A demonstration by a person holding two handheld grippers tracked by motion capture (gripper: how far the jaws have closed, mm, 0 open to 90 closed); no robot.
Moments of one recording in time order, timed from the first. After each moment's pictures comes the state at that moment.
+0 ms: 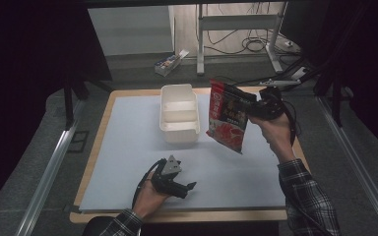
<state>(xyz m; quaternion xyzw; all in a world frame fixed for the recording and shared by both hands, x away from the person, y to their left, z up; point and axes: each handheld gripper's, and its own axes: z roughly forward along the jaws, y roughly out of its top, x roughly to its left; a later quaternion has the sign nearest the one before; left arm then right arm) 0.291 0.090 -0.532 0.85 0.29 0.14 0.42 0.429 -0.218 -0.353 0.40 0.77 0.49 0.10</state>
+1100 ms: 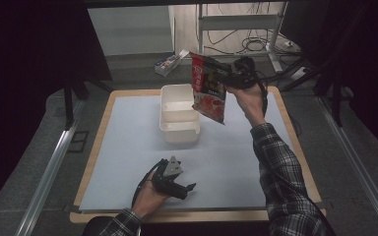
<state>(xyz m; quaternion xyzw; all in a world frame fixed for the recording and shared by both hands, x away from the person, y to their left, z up) 0.291 0.090 -0.533 0.86 0.28 0.15 0.41 0.510 -0.154 -0.328 0.38 0.76 0.51 0.14</state>
